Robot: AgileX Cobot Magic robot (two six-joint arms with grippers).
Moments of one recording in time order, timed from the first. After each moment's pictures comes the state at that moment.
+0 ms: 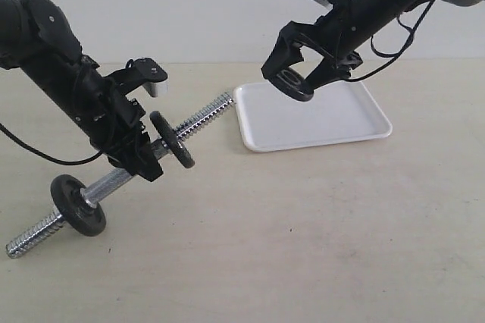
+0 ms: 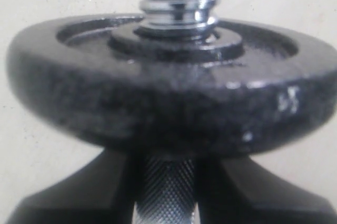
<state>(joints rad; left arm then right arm) -0.25 1.95 -1.29 -0.49 0.88 1.07 0.15 2.36 -2.08 0.76 1.21 -0.49</state>
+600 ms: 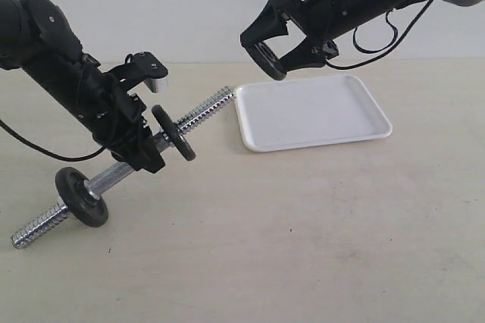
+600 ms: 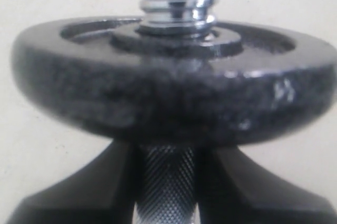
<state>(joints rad) -0.25 1.95 -1.29 -0.50 0.80 1.07 0.15 2.36 -2.08 1.04 1.22 -0.57</state>
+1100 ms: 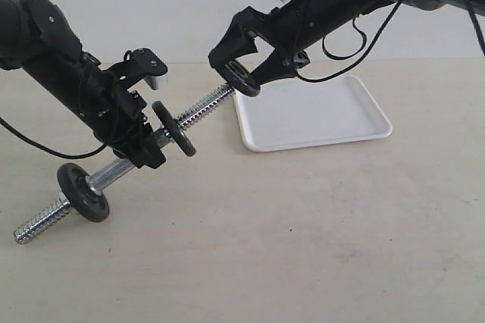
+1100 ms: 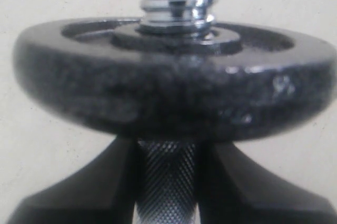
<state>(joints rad) -0.25 1.95 -1.29 -0.51 0.77 1.08 0.25 2.35 -2.08 0.97 1.22 -0.58</state>
